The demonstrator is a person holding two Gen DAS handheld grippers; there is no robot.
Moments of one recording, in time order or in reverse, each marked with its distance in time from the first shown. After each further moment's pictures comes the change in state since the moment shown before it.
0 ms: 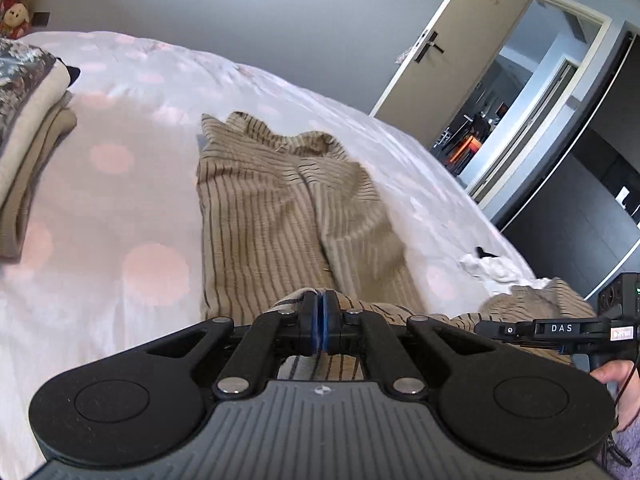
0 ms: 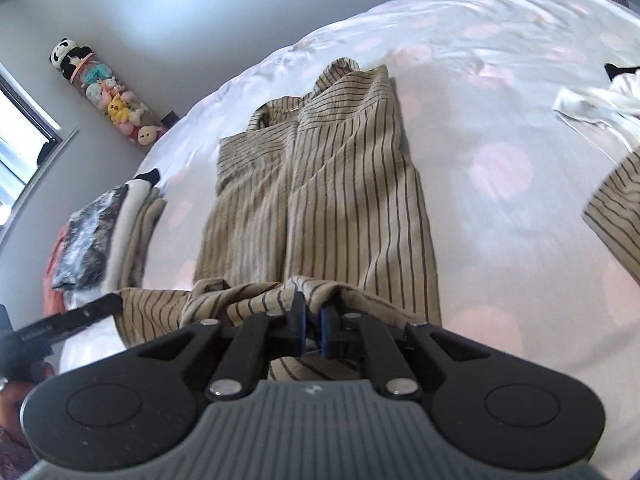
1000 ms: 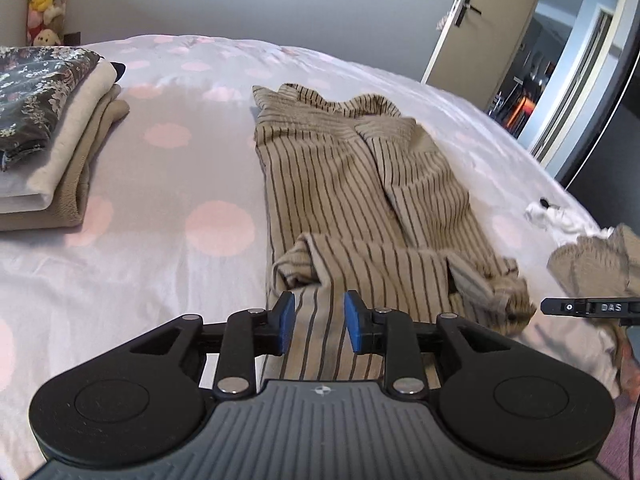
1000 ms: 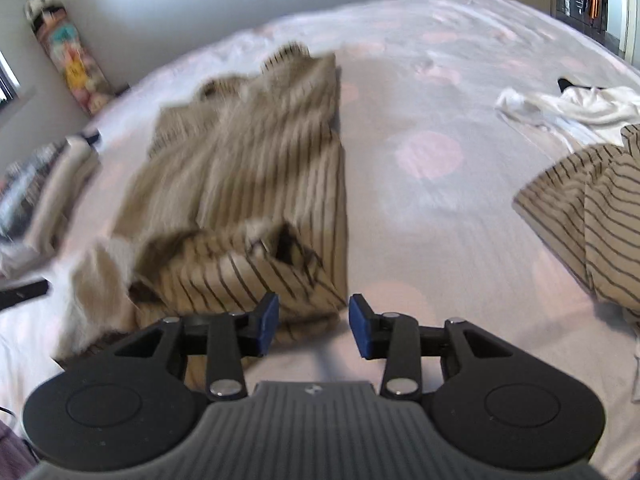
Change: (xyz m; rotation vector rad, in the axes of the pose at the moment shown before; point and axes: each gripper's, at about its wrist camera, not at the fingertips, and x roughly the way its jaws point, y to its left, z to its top) left arm -0.017 -0.010 -0.039 0.096 0.066 0.216; right arm -0.003 -0.026 -0.029 -0.123 0.041 -0.238
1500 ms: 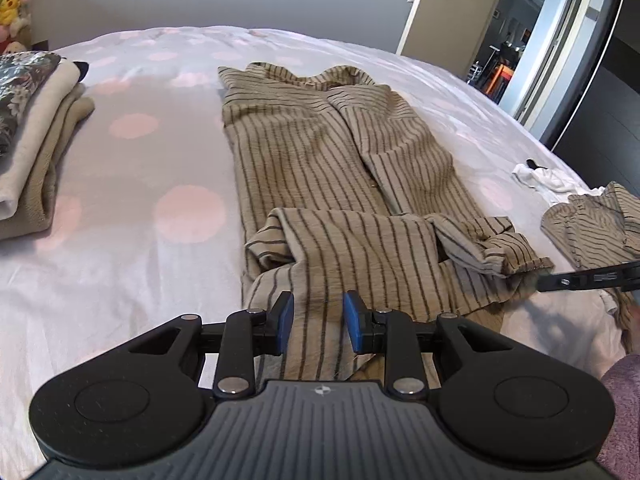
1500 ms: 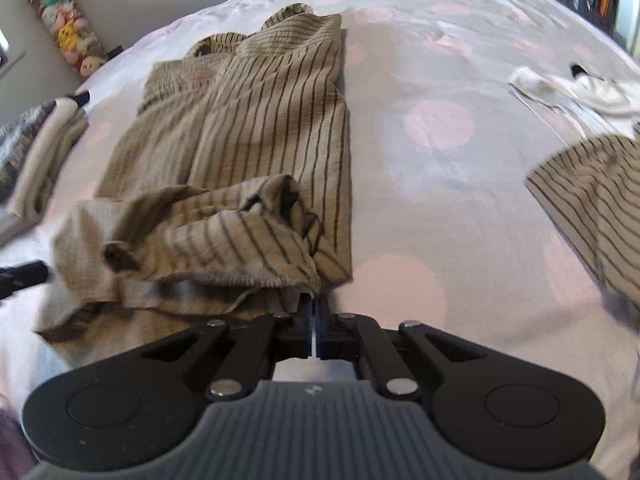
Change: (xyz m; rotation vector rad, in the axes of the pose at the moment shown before) left arm 0.017 -0.011 -0.007 0.086 0.039 -0.057; right arm -0.006 0.005 -0.004 0.017 0.077 0.013
